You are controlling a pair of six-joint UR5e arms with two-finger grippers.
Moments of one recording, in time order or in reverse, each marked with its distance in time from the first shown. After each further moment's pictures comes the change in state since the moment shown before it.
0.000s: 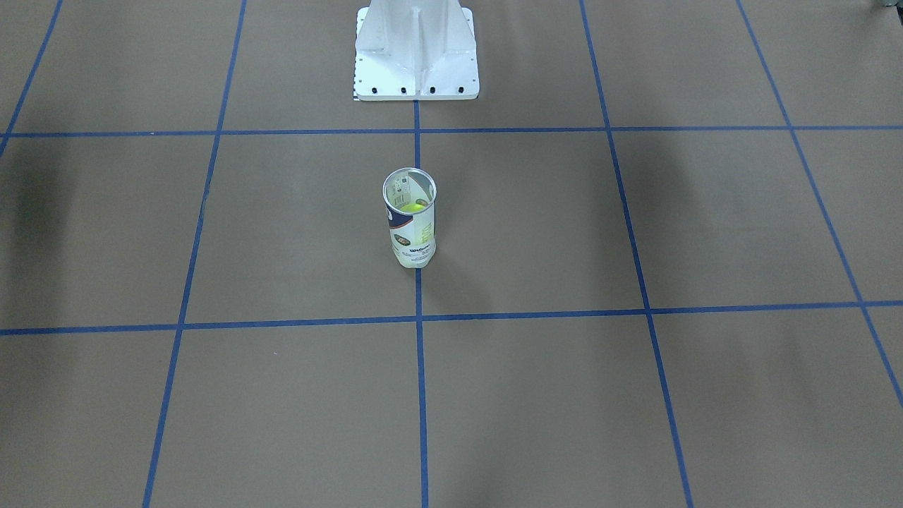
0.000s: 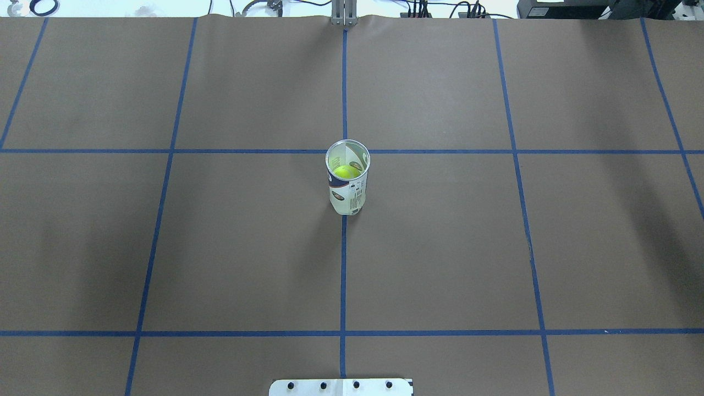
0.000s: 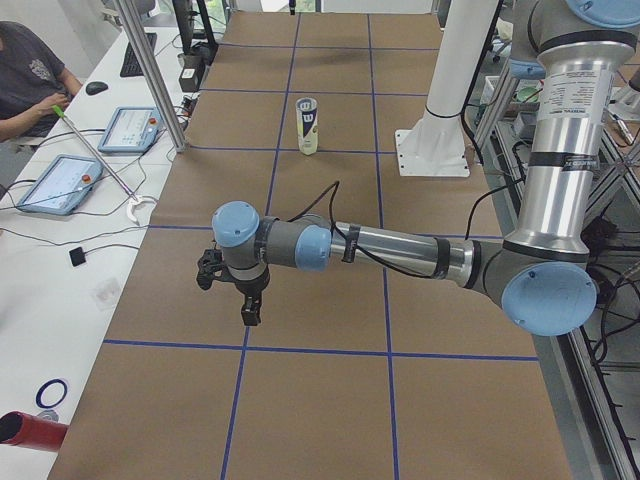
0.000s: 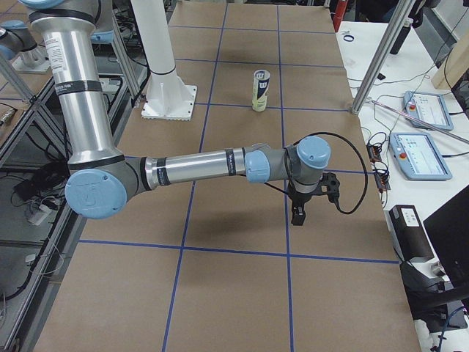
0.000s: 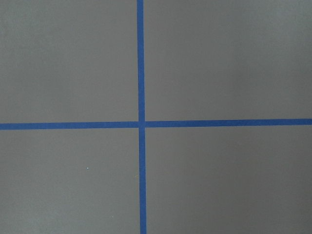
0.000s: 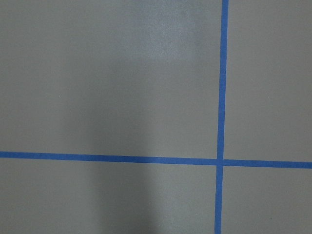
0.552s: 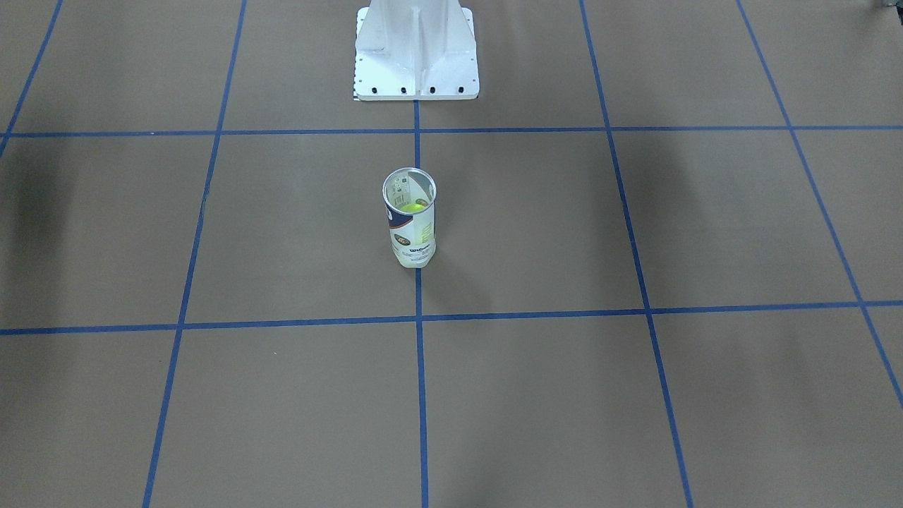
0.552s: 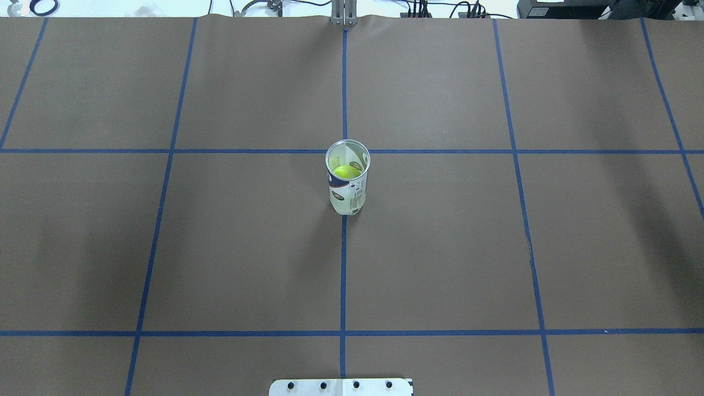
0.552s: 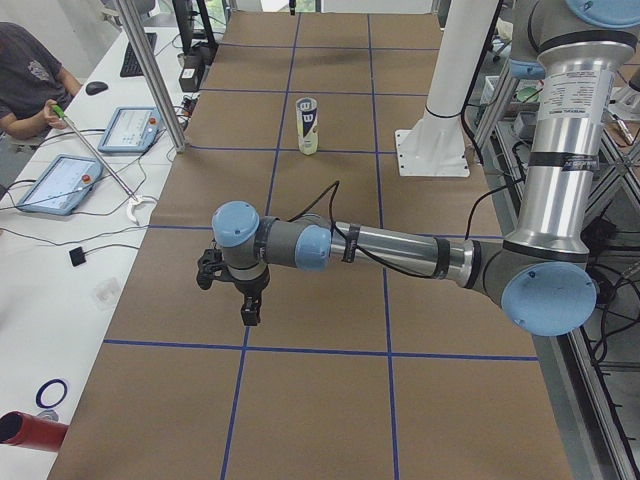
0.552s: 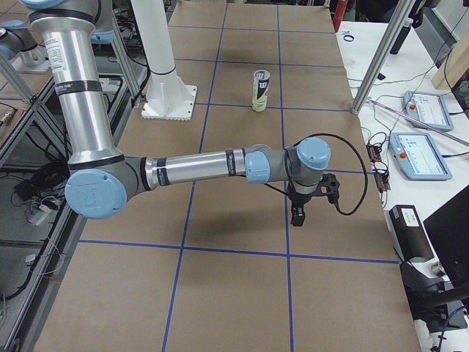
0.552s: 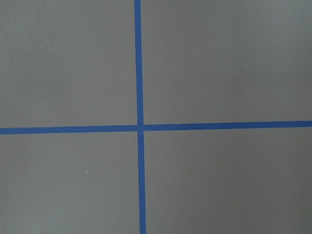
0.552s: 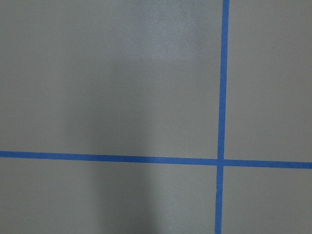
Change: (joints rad) left arm 0.000 0.005 0.000 -0.001 -0.001 0.003; right arm 0.000 -0.001 -0.008 -0.003 0.004 -0.006
